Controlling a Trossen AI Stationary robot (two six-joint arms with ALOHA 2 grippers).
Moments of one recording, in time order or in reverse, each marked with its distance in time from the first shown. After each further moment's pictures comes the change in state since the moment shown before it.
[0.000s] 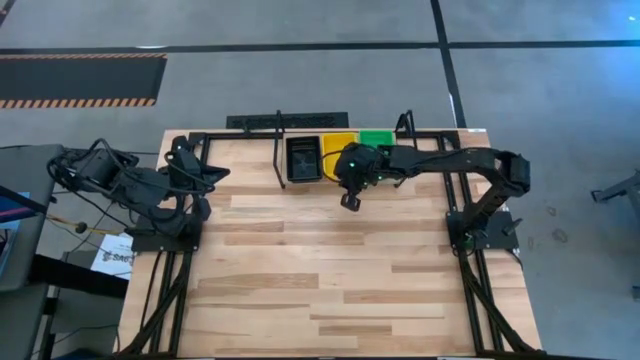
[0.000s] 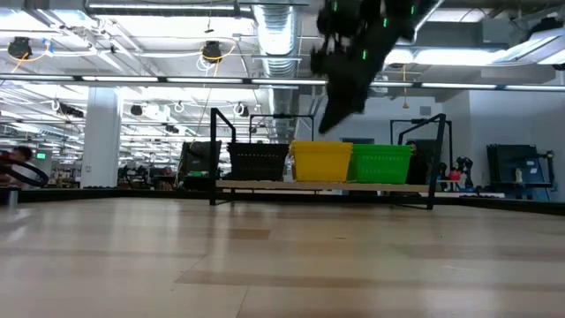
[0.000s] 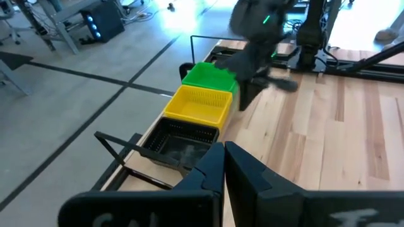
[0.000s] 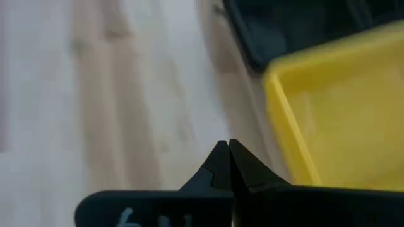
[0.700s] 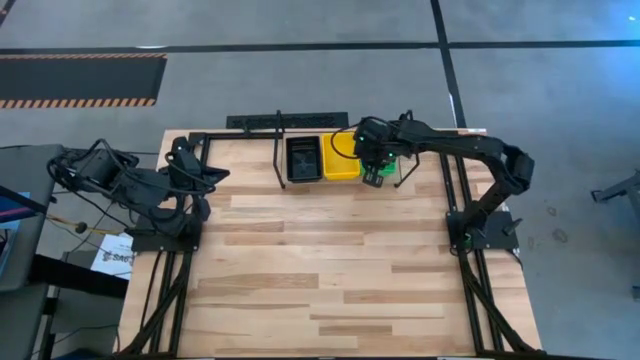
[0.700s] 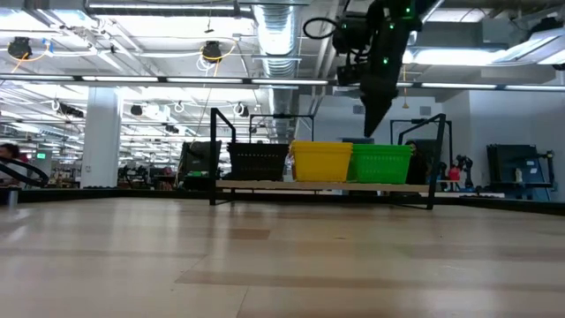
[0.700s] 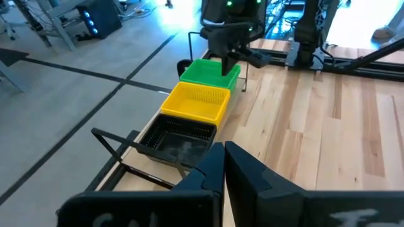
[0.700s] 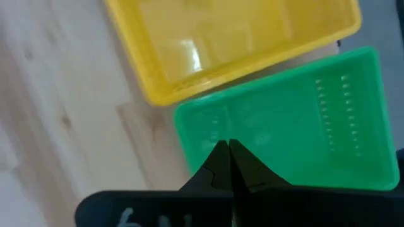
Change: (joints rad) left arm 0.000 0.000 0.000 -0.012 0.011 -0.019; right arm -0.170 -0.026 0.122 -0.418 0.155 -0.195
